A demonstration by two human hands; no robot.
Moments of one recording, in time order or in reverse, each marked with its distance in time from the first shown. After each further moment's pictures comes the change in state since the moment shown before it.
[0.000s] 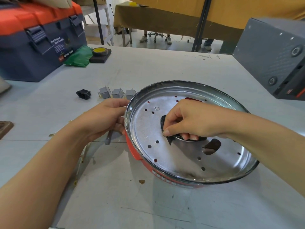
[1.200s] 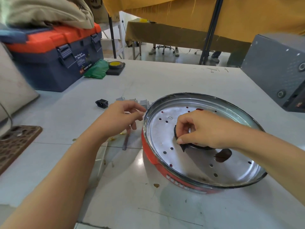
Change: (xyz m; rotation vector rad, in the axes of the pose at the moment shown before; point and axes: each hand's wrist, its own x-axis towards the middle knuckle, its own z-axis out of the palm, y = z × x) left_hand -0.012 0.012 -0.011 0.445 0.303 0.179; right_hand -0.002 -0.005 0.005 -0.190 0.135 -0.058
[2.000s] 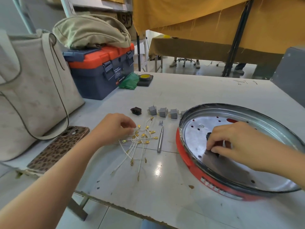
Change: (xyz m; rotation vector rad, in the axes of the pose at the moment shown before) left_hand -0.036 -0.049 -0.087 0.559 0.068 -0.047; right_hand -0.019 -0.006 0.012 -0.333 0.144 -0.225
